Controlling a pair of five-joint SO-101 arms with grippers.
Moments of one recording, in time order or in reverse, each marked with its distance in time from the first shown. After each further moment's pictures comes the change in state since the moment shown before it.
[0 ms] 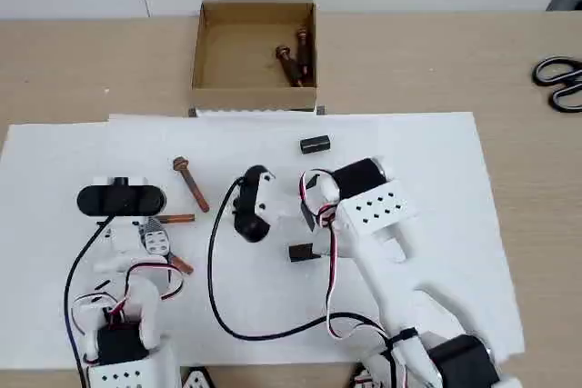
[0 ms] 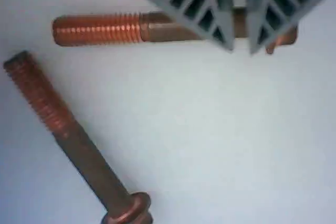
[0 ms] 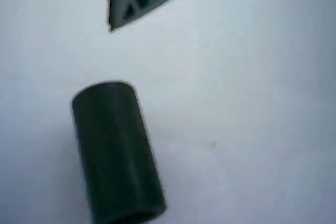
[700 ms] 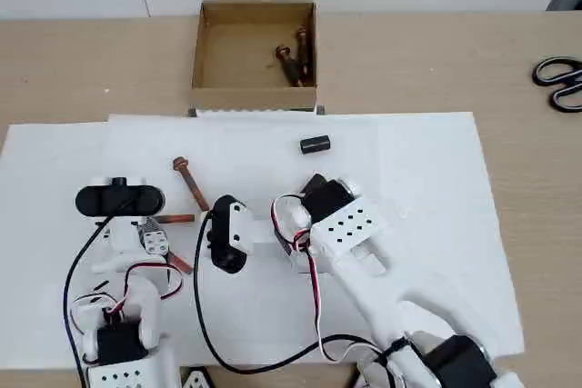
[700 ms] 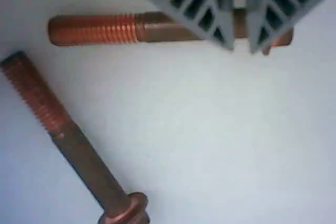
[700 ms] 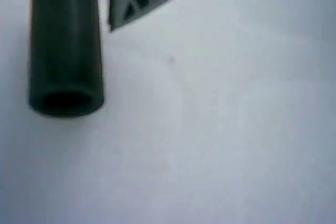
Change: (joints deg) left arm -0.3 0.0 0.0 0.0 -0.1; right arm -9.4 0.1 5.4 -6.5 -1.0
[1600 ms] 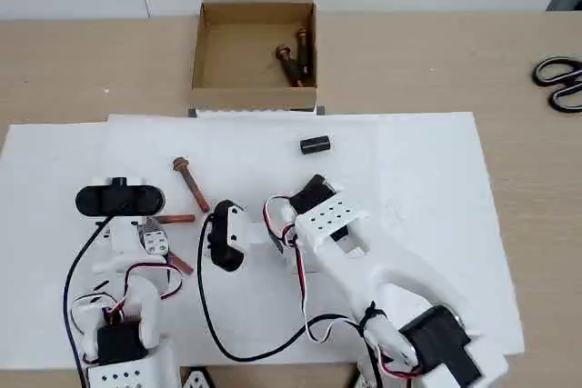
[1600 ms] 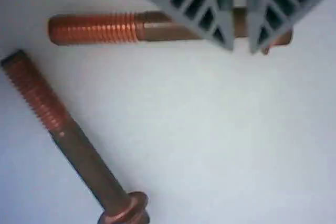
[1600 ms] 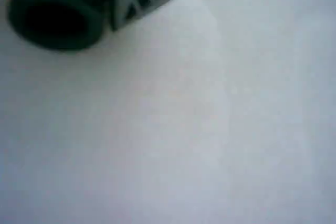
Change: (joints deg) left arm 0.0 0.0 0.0 0.0 0.0; right arm 0.3 13.6 1.5 -9.5 0.0
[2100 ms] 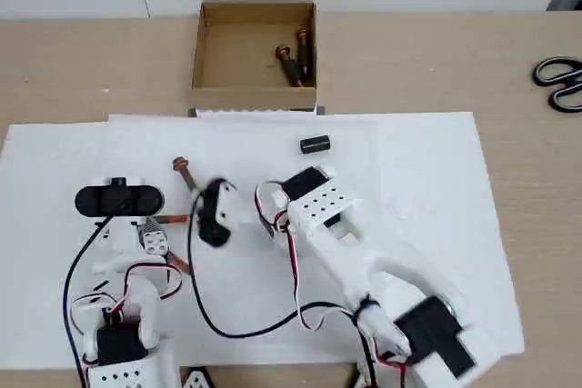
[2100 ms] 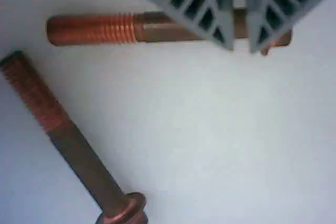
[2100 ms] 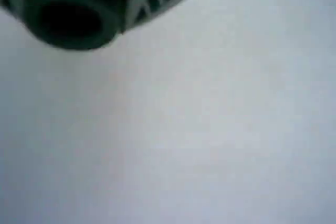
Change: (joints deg) left arm -0.2 0.0 0.0 0.0 0.0; right arm -0.4 -0.4 -10.5 1.7 -6.9
